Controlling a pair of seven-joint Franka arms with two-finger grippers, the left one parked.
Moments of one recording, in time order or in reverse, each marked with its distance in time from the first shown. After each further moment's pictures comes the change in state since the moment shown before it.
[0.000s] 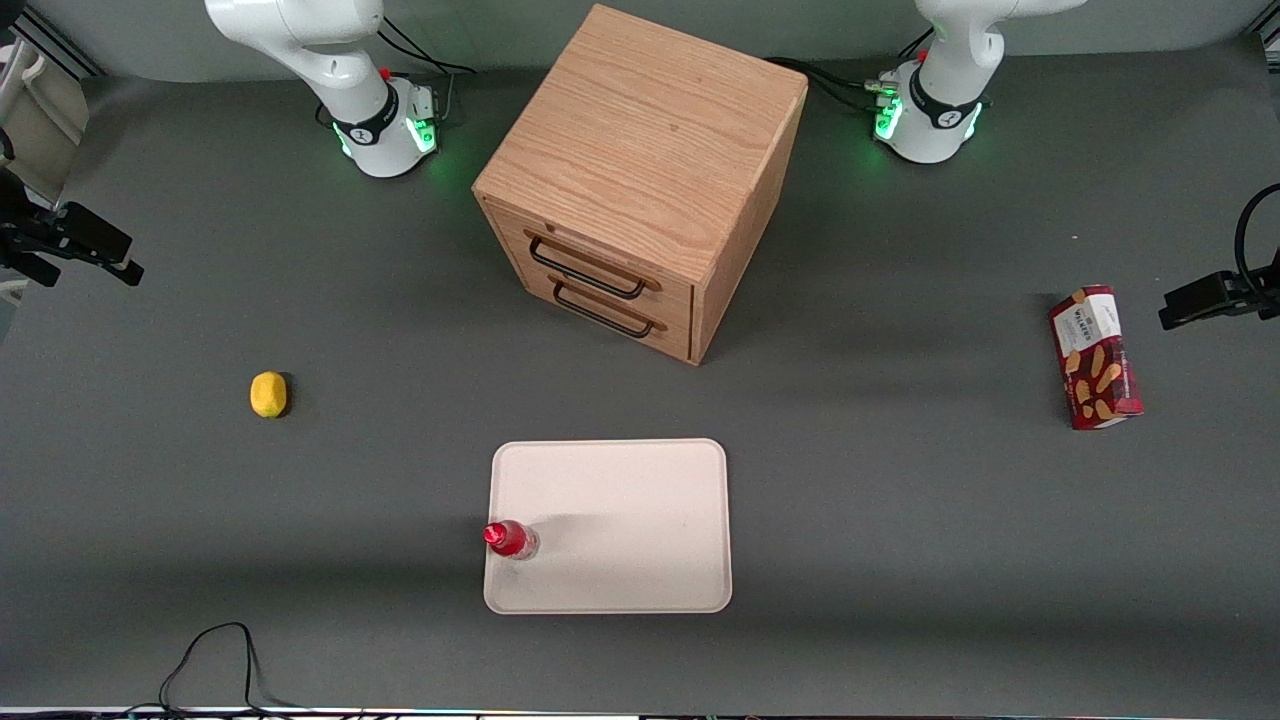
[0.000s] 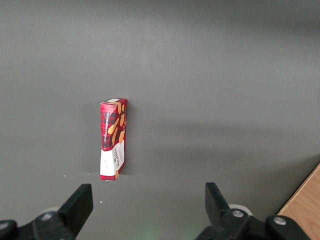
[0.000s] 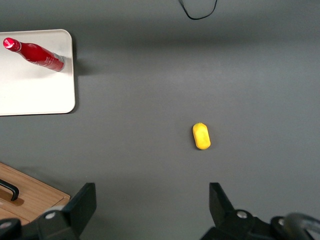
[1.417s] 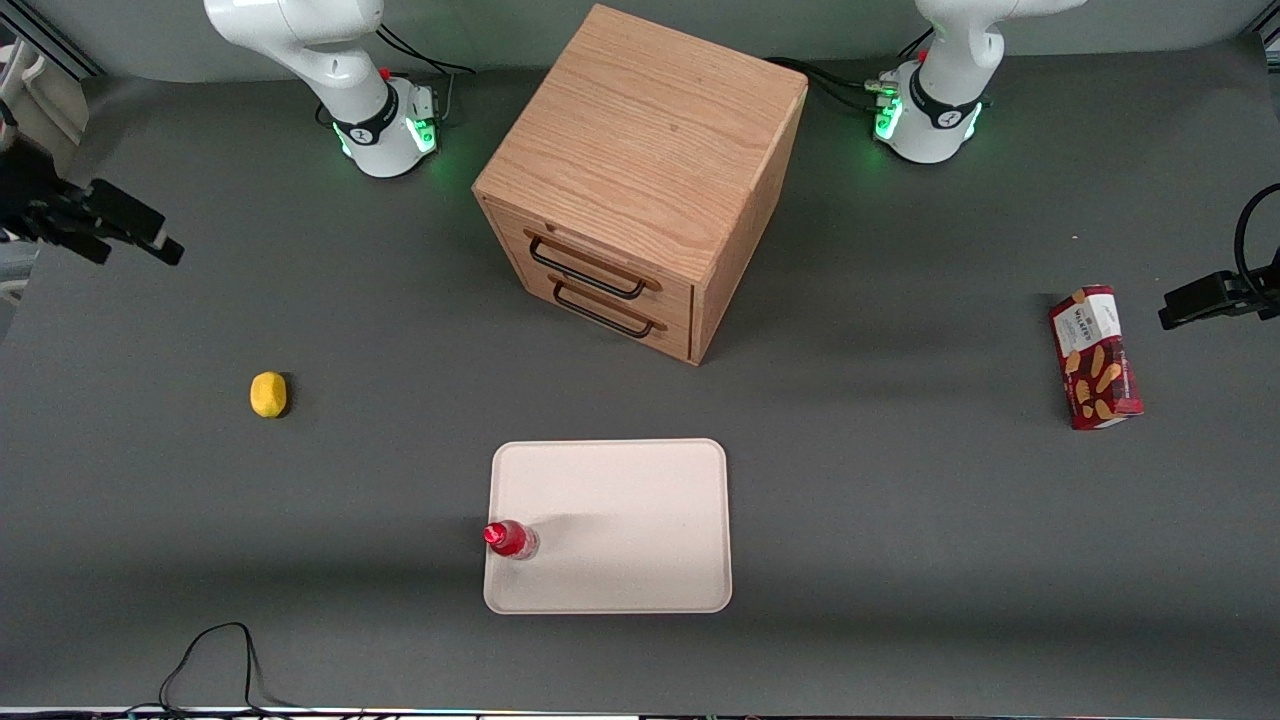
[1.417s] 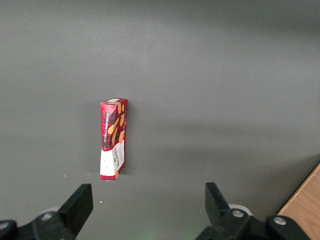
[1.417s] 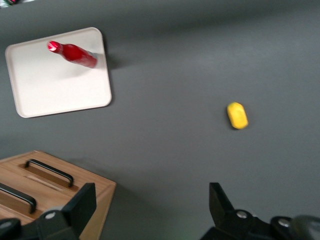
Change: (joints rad) arm 0.059 -0.039 -0.016 0.025 0.091 -0.100 0.154
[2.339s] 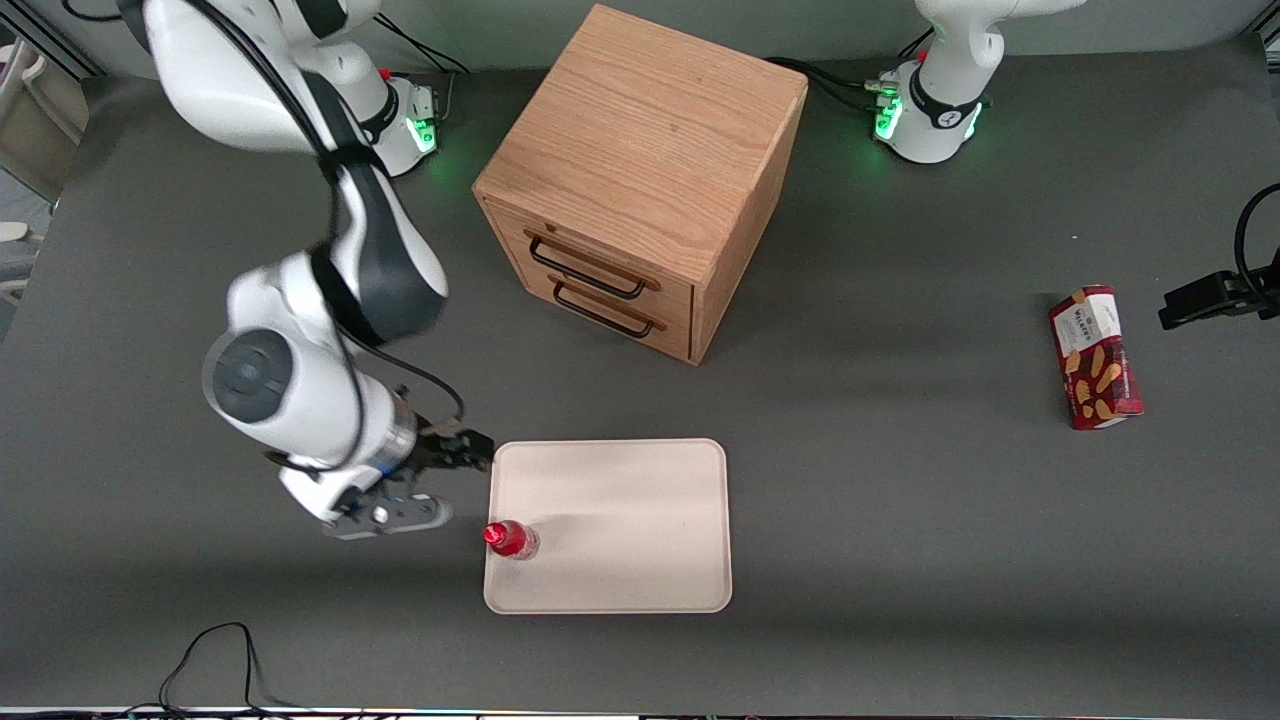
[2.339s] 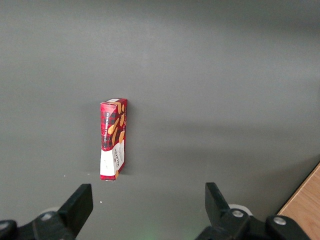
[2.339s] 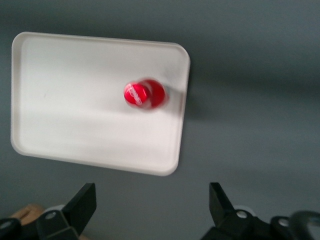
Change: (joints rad) arm 0.357 0.764 -0.036 0.525 0.038 0.195 0.092
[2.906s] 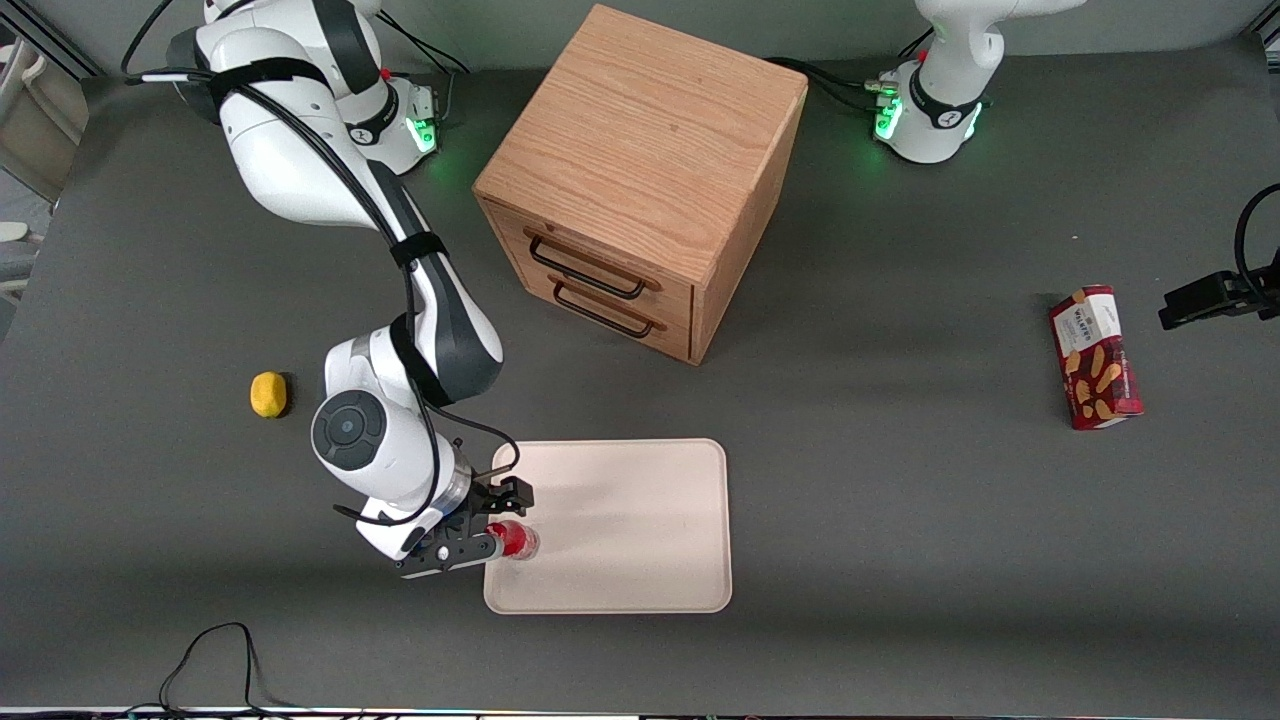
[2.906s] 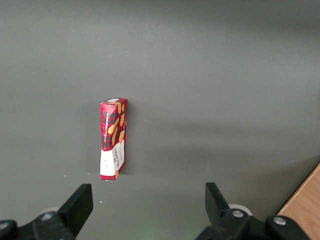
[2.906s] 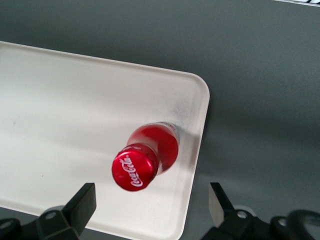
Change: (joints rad) arm 0.023 0.267 0.007 0.061 -0.002 0.323 -0.088
